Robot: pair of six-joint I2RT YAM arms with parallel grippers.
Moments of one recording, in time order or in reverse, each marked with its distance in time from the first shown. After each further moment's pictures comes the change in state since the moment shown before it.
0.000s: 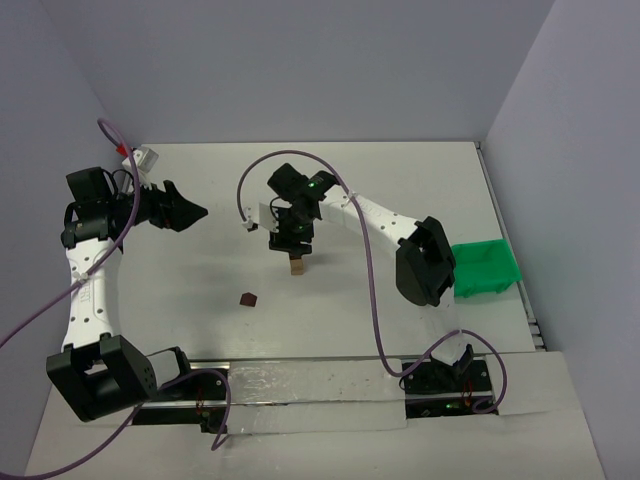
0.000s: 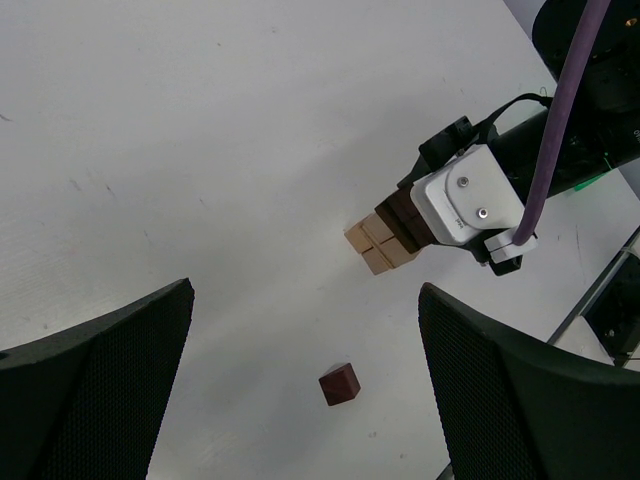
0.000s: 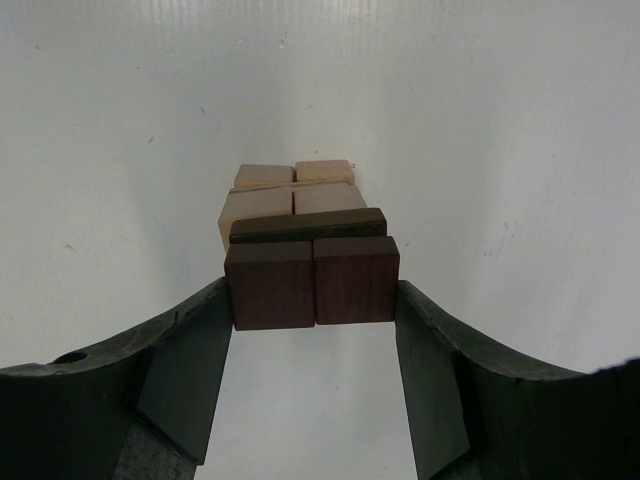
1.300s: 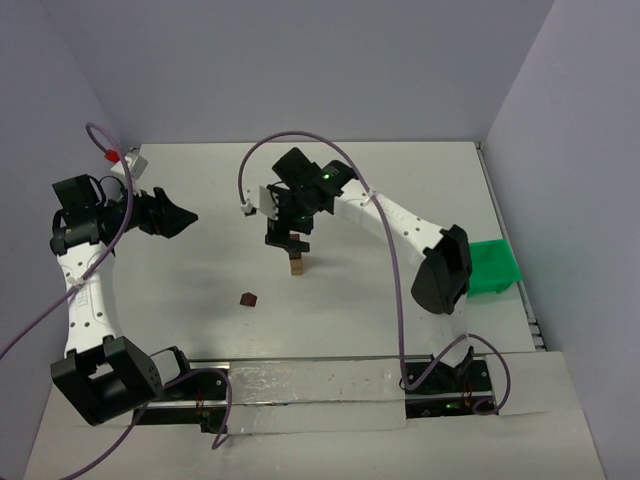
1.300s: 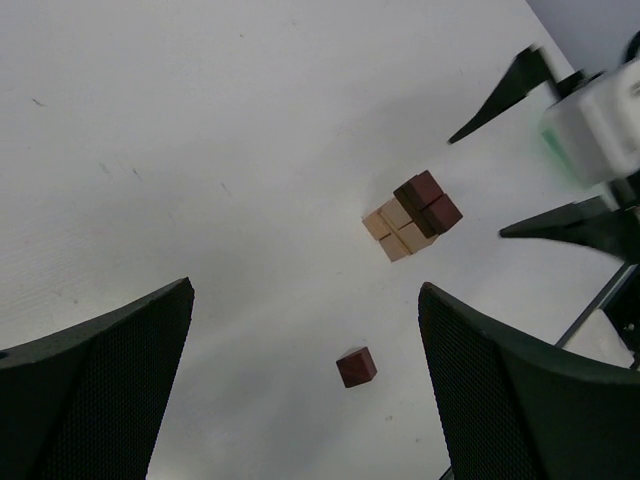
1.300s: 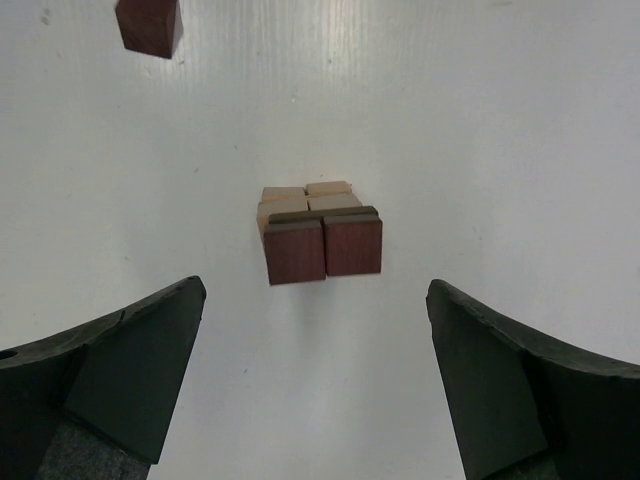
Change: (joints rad) left arm 0.080 -0.013 0.000 -0.073 0.037 0.097; right arm 0.010 -0.096 0.048 -0.022 -0.058 0.066
